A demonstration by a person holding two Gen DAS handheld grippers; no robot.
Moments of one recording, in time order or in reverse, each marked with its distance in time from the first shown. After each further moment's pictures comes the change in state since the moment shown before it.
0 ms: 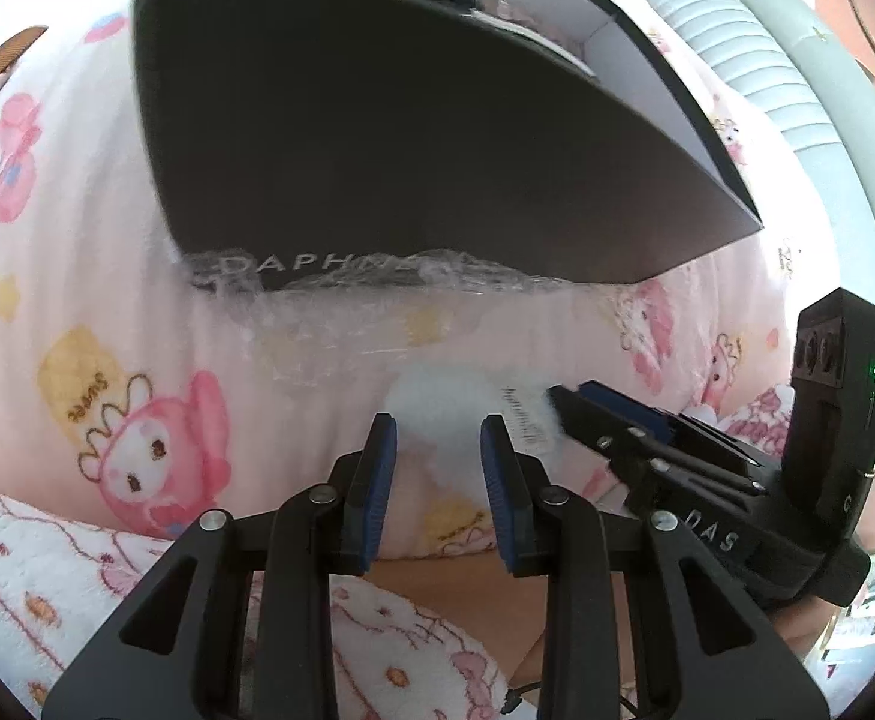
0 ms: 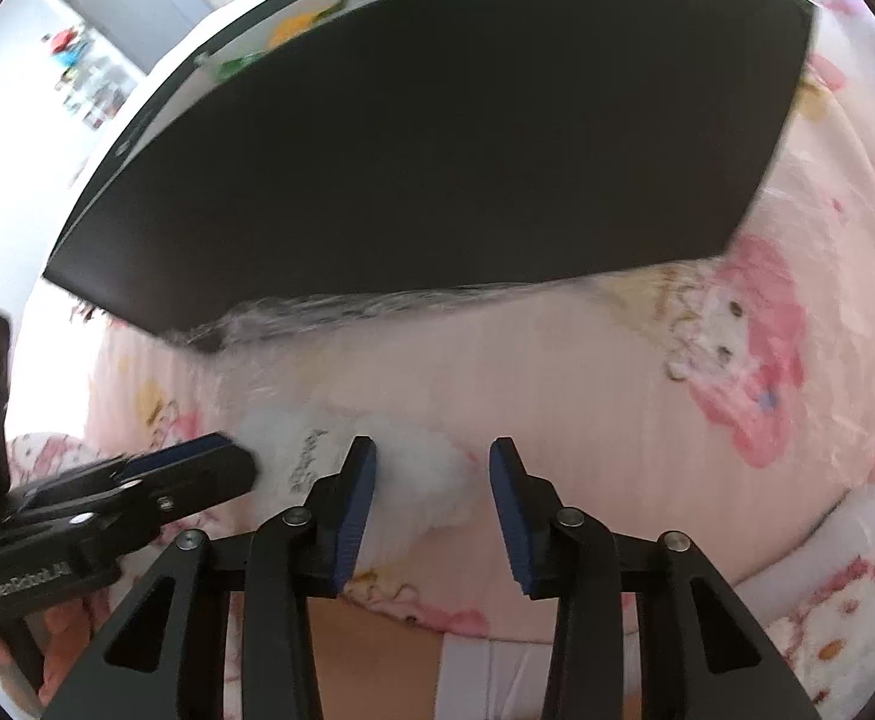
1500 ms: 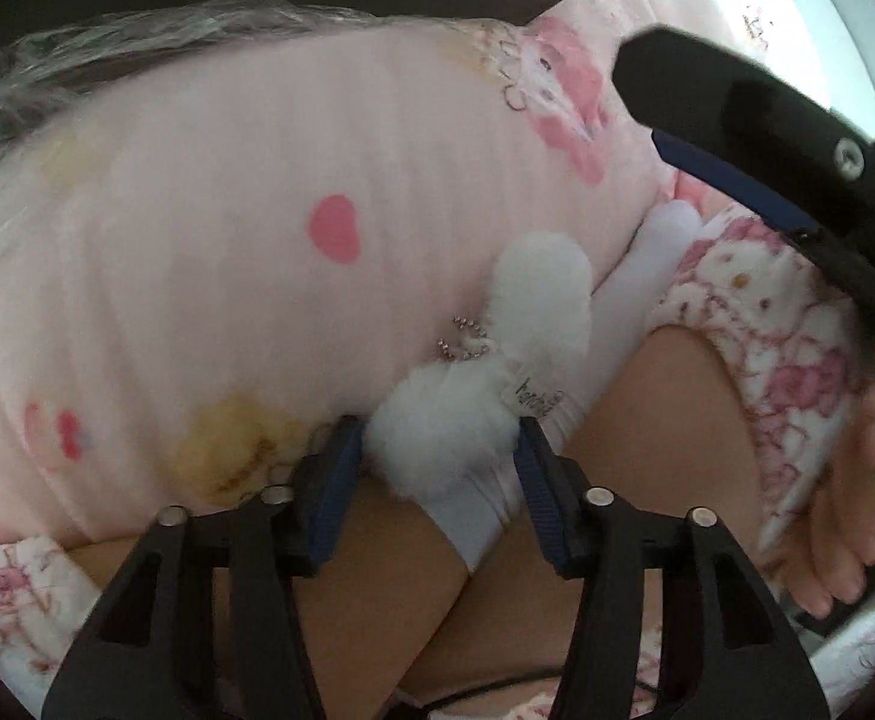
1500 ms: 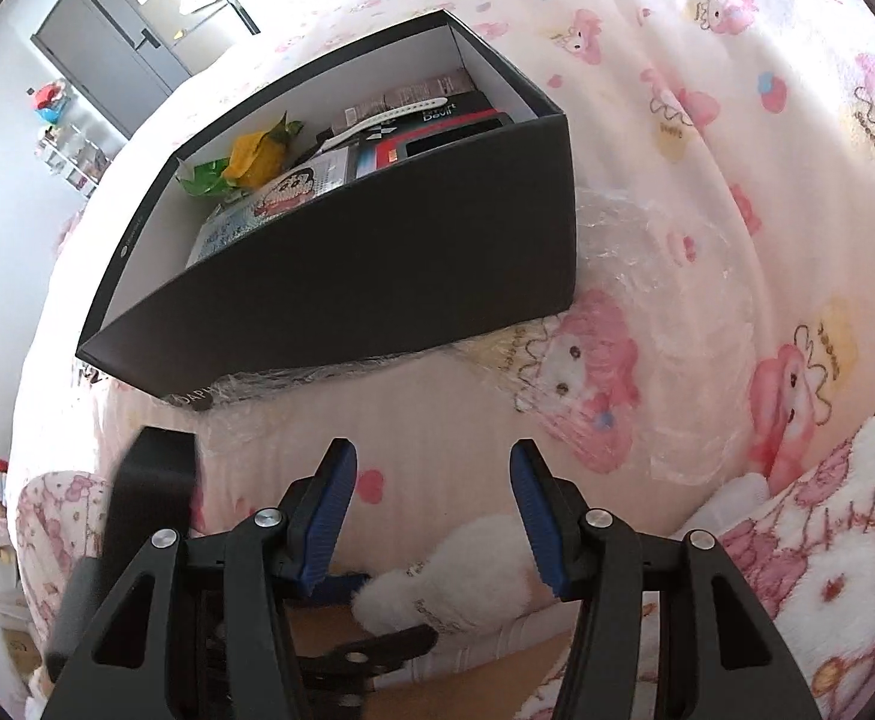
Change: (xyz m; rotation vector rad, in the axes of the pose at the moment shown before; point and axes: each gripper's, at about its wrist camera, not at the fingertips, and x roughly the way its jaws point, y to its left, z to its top) left arm 0.147 -0.118 -0.049 0.301 0.386 -0.075; right arm -0.055 -0.018 0.002 0.055 -0.127 -0.035
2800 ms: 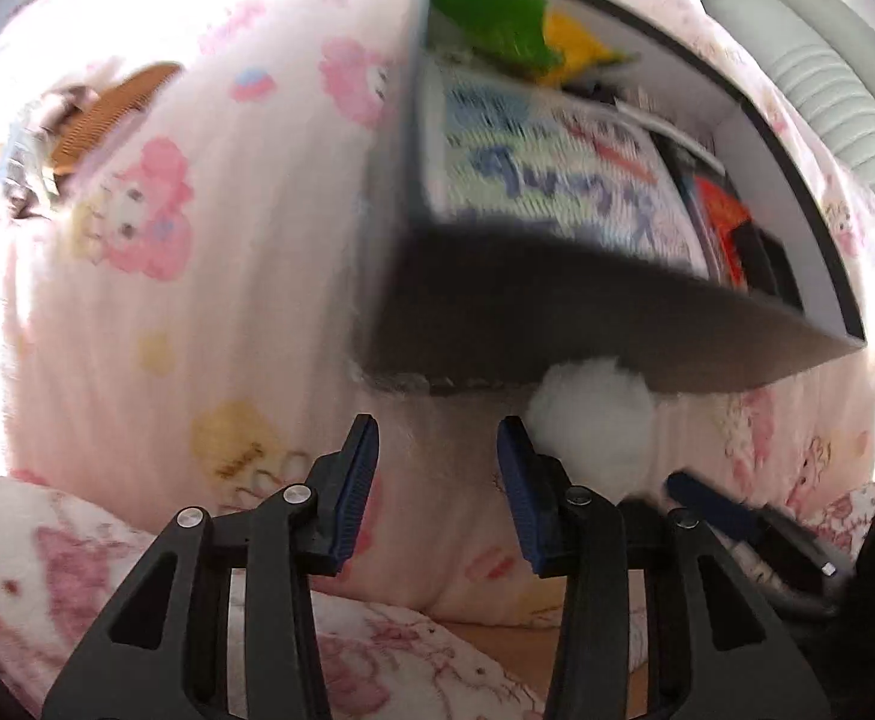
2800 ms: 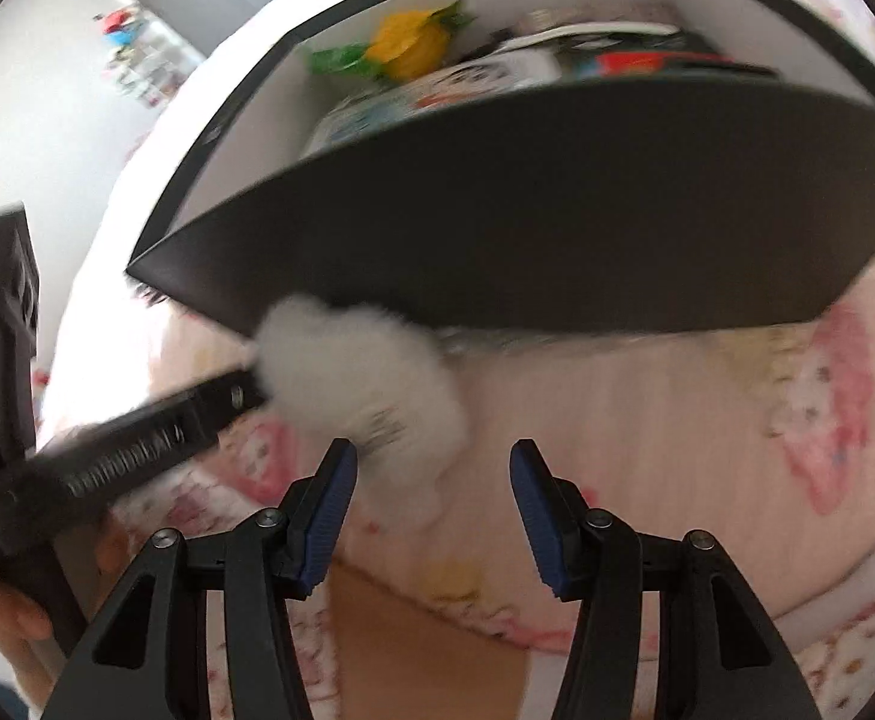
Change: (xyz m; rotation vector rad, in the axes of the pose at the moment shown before) left arm -0.087 0.082 0.019 -0.411 -0.460 0.326; right arm 0.071 0.080 0.004 -0.129 0.135 0.125
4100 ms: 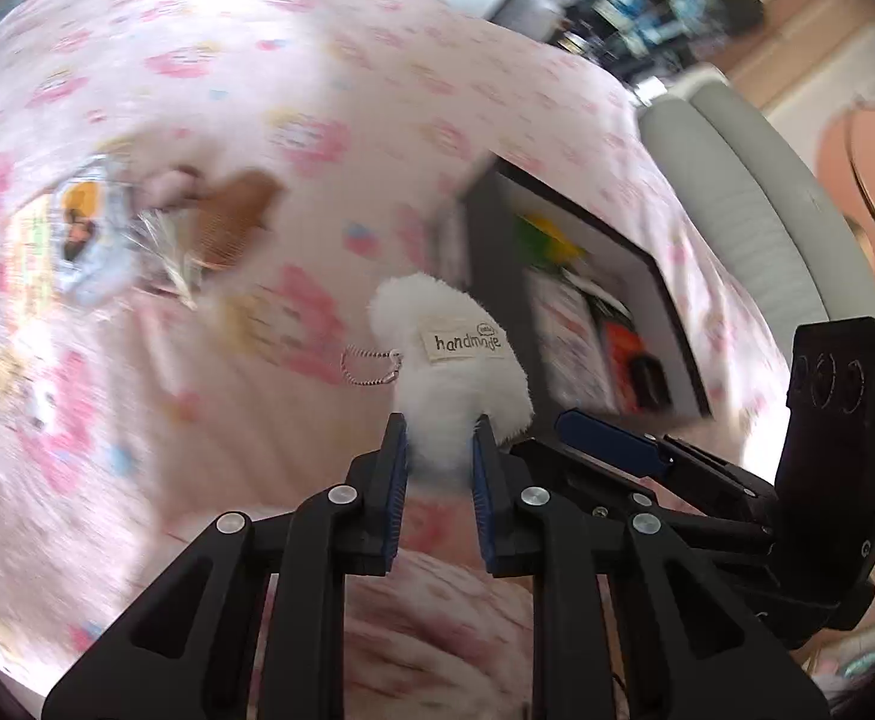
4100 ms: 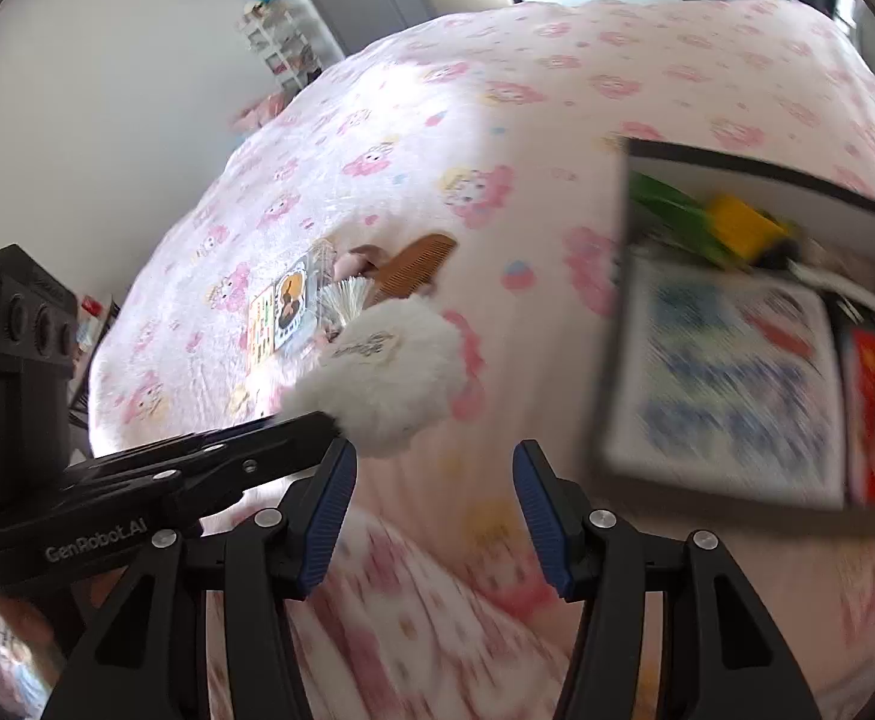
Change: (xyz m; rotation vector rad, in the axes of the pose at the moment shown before) left arm -0.111 0.093 0.025 -0.057 -0.182 -0.265; right arm -0.069 0.173 -0.003 -0.300 -0.071 0.129
